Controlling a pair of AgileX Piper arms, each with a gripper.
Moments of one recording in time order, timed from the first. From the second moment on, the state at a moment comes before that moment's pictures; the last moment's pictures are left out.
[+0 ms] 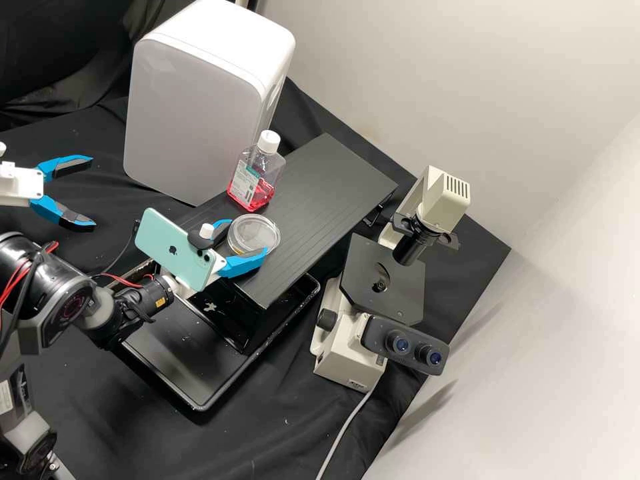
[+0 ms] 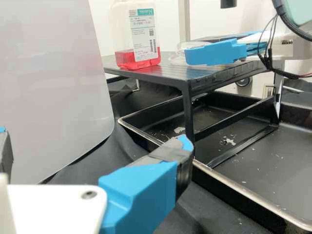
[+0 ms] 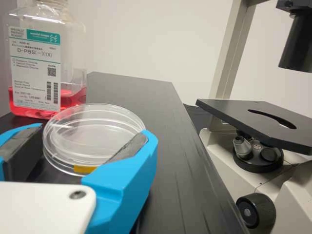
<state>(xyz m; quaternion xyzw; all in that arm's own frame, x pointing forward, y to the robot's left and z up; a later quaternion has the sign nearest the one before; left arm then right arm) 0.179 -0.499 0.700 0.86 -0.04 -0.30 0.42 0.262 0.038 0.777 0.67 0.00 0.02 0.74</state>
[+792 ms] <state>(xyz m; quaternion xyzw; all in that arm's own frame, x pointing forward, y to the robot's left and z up) 0.179 -0.499 0.700 0.86 -0.04 -0.30 0.42 0.258 0.042 0.803 0.67 -0.03 0.06 0.74</state>
